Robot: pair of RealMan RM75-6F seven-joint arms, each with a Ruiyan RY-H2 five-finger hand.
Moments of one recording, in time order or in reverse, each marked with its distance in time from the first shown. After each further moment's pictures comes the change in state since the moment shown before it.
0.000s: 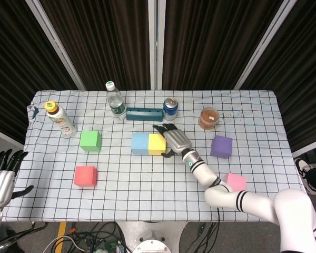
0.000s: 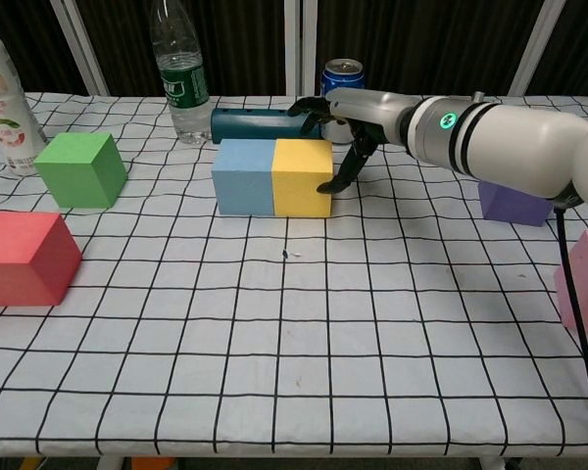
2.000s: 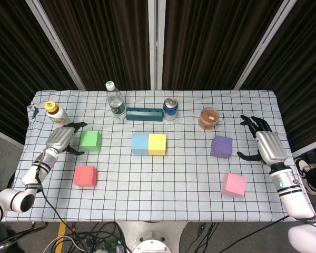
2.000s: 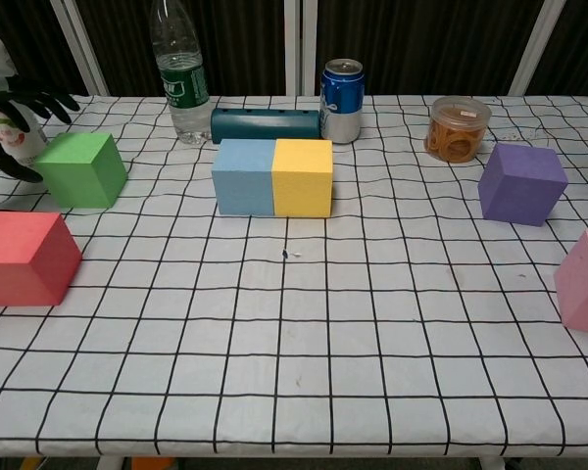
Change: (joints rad) left arm -0.577 -0.170 -0.137 0.244 -0.312 -0.764 -0.205; right arm -0.502 0.653 -0.083 -0.495 -0.271 0.395 0.247
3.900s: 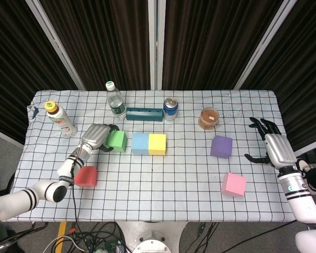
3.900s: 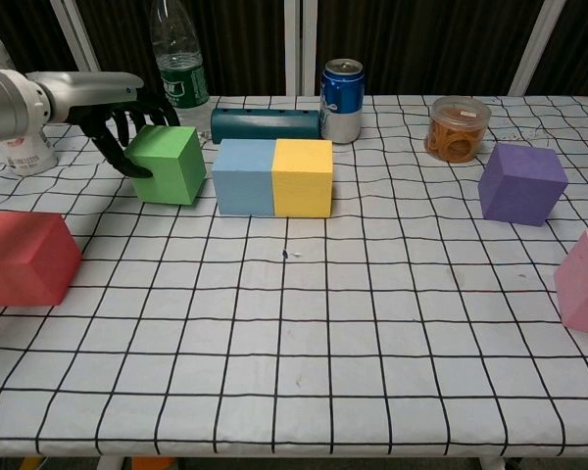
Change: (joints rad) left arm -0.191 -0.156 -0.021 -0.009 -0.160 -0.021 0.290; right arm -0.055 0.033 0.007 0.003 -0.021 0.007 0.034
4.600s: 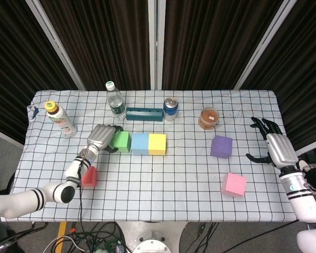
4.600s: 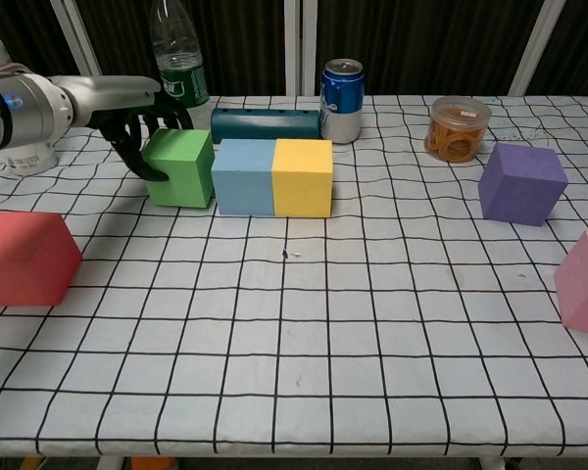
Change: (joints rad) left arm -0.047 -0.028 0.012 -0.052 -0.160 0.048 0.149; right arm -0.004 0.000 0.002 0.020 -0.009 -0.010 0.024
